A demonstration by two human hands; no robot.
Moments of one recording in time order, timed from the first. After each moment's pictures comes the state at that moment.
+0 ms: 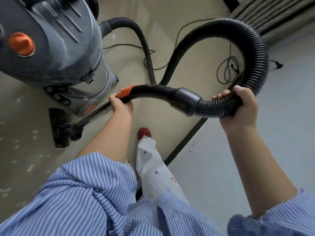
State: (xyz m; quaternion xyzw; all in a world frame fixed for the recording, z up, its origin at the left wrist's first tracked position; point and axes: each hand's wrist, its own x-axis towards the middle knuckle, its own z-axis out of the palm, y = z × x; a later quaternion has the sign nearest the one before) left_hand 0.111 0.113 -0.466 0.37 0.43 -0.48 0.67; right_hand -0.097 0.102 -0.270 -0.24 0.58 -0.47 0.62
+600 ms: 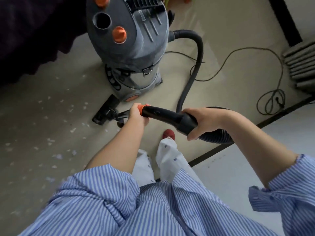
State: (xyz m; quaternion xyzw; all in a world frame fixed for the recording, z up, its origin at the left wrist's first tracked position) left_hand 0.160 0.234 -0.402 0.47 0.44 -0.49 0.58; right_hand 0.021 0.136 -0.258 -0.76 0.30 0.44 0.37
